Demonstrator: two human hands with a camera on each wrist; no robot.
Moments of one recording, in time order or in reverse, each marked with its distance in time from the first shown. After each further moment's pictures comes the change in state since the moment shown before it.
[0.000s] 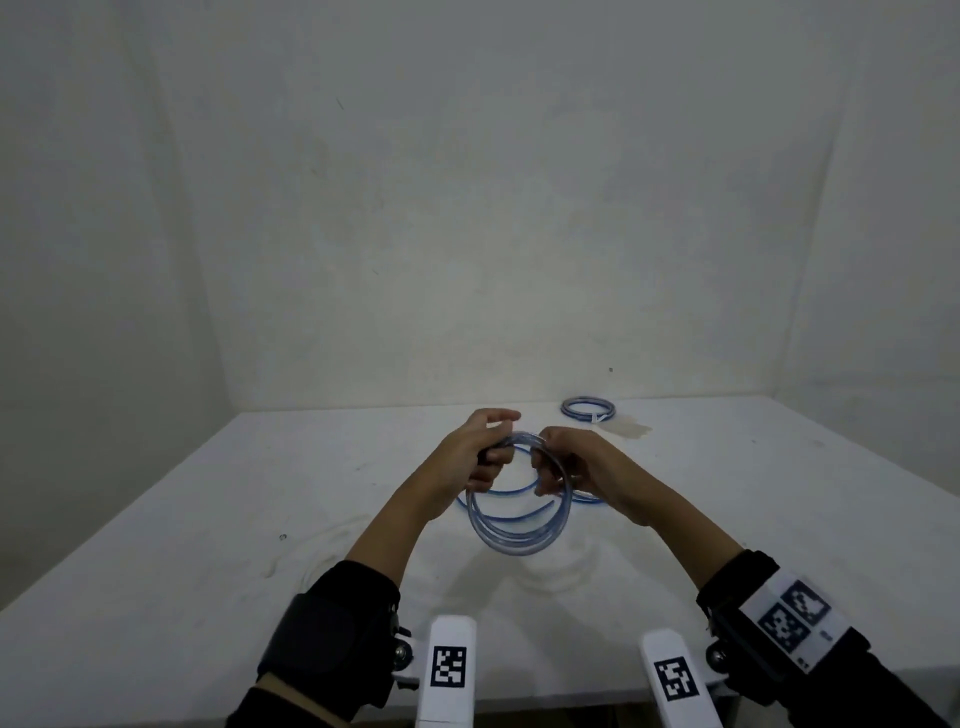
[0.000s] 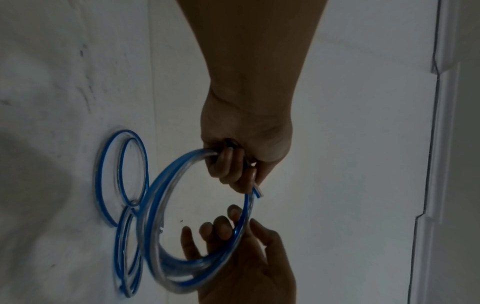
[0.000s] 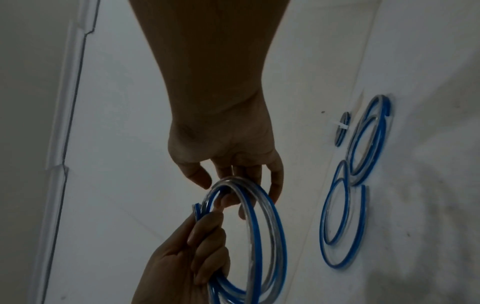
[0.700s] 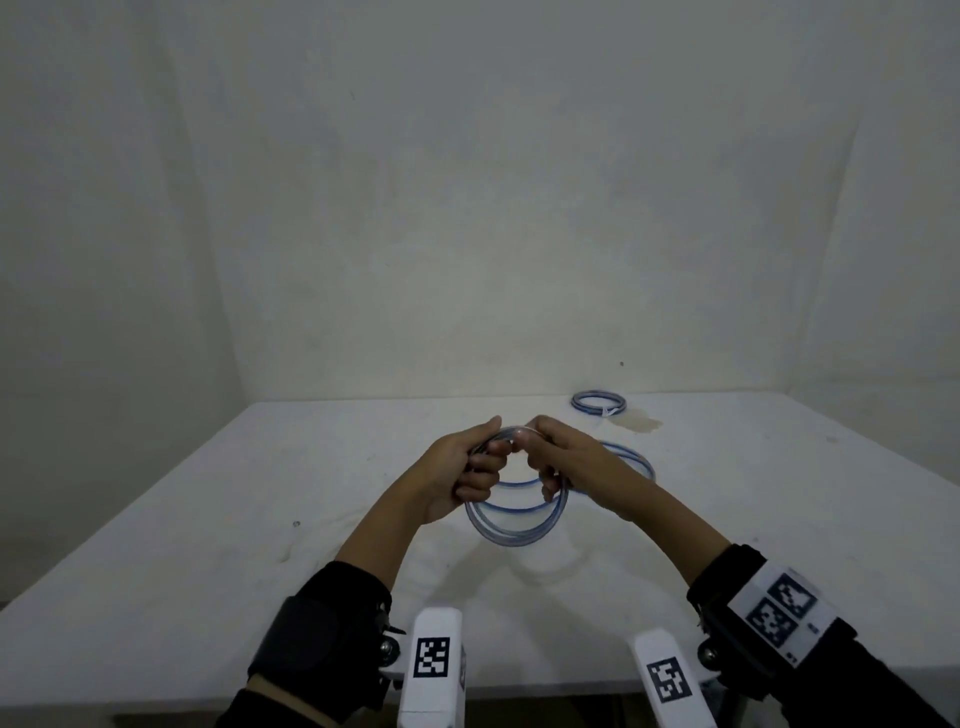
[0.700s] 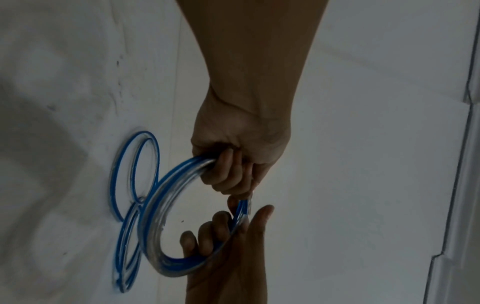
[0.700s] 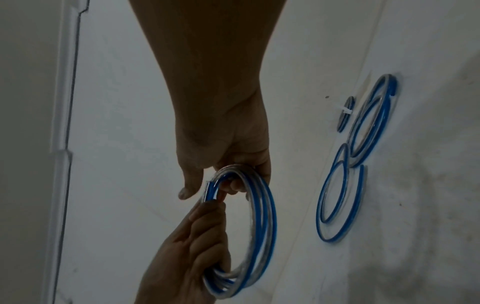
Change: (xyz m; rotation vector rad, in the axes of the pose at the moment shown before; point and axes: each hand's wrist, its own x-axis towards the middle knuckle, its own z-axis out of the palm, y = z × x) left_hand -0.012 -0.008 -0.016 -0.260 -0.104 -0.213; right_hand 0.012 0.009 0.019 -0.171 -0.005 -0.126
